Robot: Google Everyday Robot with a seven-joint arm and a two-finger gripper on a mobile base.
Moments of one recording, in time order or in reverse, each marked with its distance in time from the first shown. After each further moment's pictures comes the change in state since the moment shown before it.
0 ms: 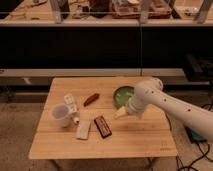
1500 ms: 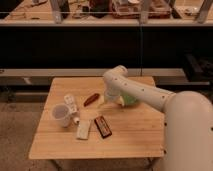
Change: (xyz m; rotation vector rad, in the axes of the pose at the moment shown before) arm 0.127 -0.086 0.071 -0.164 -0.029 -0.001
